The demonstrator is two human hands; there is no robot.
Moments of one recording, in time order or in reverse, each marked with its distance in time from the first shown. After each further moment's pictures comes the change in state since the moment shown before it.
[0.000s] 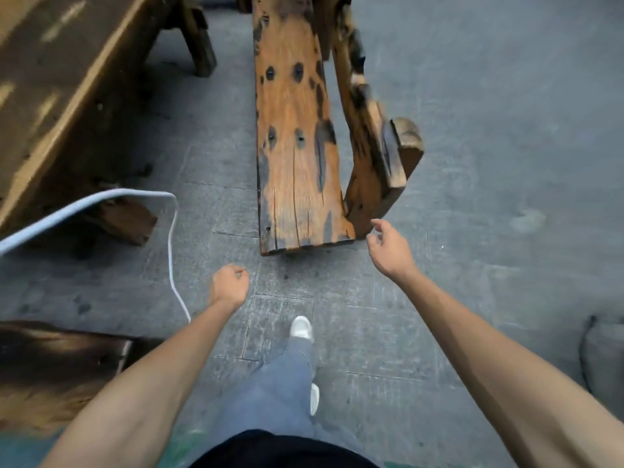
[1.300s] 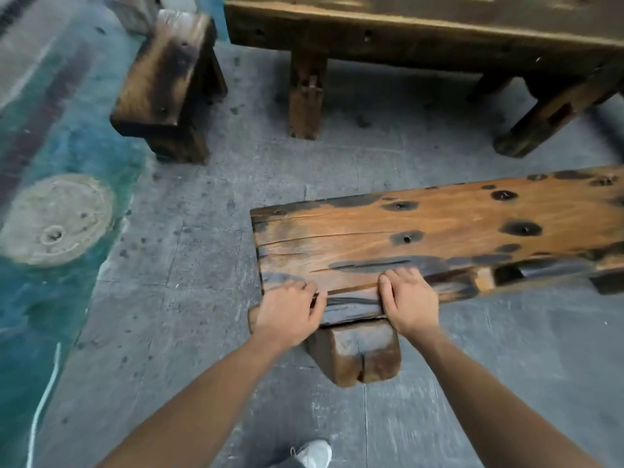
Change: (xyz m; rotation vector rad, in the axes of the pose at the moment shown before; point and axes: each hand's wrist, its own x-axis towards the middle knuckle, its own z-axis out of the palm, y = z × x) left_hand 0.161 0.475 0.265 0.094 0.535 -0.592; right_hand 0.569 -0.030 -0.109 -0.670 -0.540 -1.598
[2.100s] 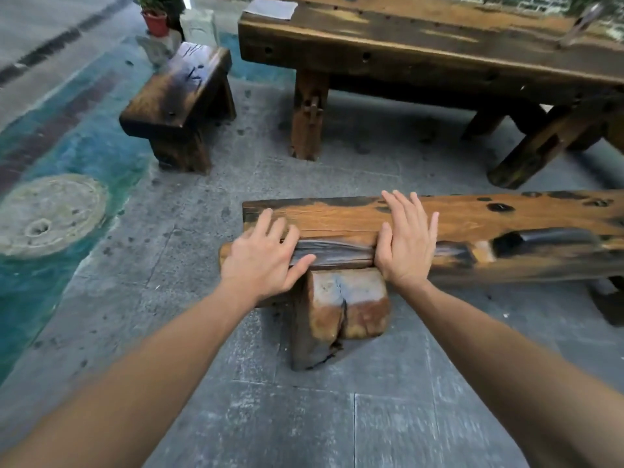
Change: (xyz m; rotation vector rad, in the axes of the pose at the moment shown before) left_hand -0.019 0.000 0.038 0.386 0.441 0.060; right_hand 0.003 0.009 0.031 0.160 0.453 -0.059
